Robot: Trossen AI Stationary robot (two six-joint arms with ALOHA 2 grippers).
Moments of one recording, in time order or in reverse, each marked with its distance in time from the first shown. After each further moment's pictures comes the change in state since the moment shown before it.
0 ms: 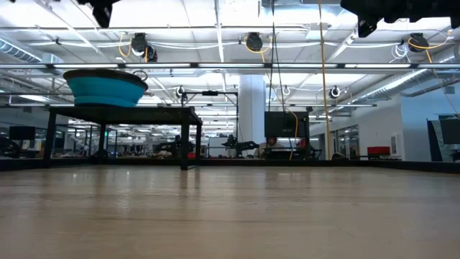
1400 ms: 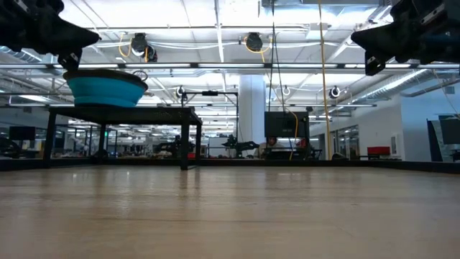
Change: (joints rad) left arm 0.000 -0.565 -0.368 -0.210 0.064 -0.030; right arm 0.000 -0.227 -0.375 0.248 -0.048 0.163
